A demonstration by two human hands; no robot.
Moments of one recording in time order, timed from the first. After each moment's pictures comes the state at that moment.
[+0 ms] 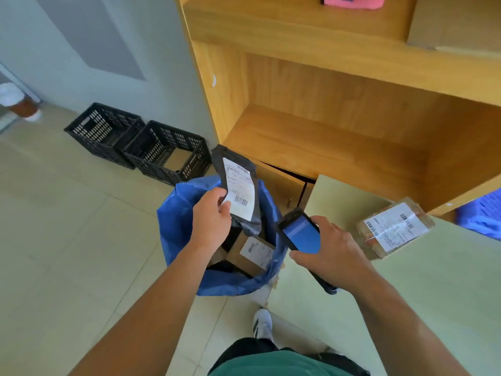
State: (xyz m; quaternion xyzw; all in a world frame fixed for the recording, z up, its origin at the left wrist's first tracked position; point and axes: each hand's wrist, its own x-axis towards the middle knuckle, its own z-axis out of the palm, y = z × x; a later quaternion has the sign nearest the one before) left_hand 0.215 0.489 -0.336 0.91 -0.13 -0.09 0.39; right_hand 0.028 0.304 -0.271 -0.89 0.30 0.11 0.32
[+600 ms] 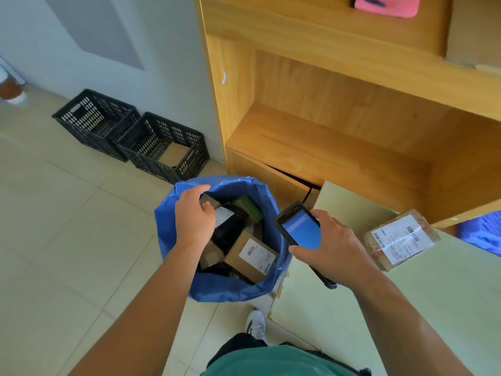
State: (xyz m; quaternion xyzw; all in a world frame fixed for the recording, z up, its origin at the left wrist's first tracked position) left_hand 0.265 0.522 -0.353 0.92 -0.07 -0.04 0.39; right_hand 0.078 0.315 -0.260 -0.90 0.30 0.12 0.31
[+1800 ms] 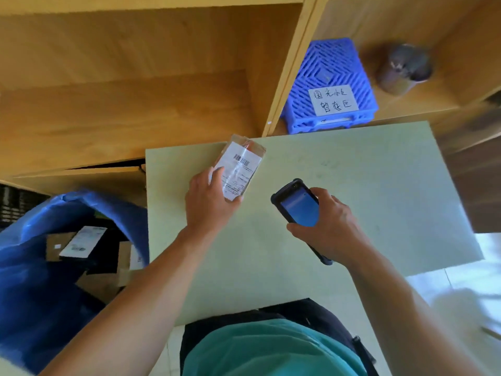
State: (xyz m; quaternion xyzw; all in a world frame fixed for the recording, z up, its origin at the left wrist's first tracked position) left_hand 0.035 0.176 -0.431 0.85 -0.47 -0.19 0.18; right_hand -0.193 0.119 -0.299 -0.70 0.63 0.09 0.32
